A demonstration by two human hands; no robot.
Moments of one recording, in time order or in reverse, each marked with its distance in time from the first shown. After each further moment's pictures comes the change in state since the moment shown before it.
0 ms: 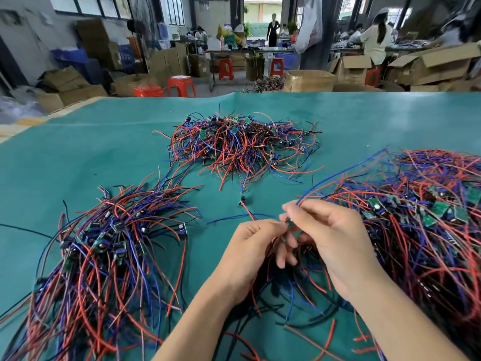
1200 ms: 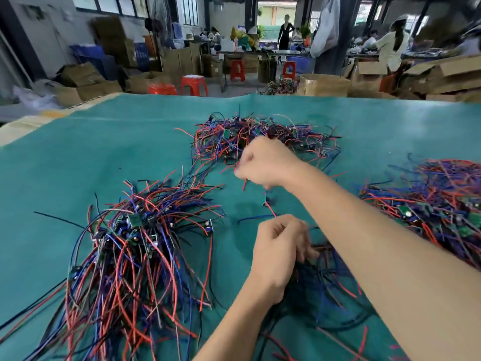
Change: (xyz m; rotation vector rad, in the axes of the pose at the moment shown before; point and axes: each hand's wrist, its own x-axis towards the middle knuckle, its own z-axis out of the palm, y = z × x) left_hand 0.001 -0.003 0.006 0.024 0.295 0.104; right_hand 0.118 -0.051 0.126 -1.229 -0.368 -0.015
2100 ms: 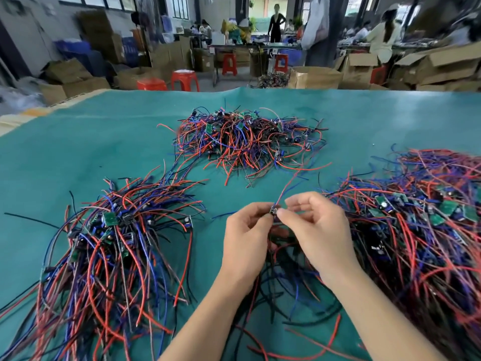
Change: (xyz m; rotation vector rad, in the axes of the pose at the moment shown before) left_hand 0.003 0.003 -0.010 0.141 0.119 -0.030; right_hand -0.117 0.103 0.064 0.852 0.471 0.158
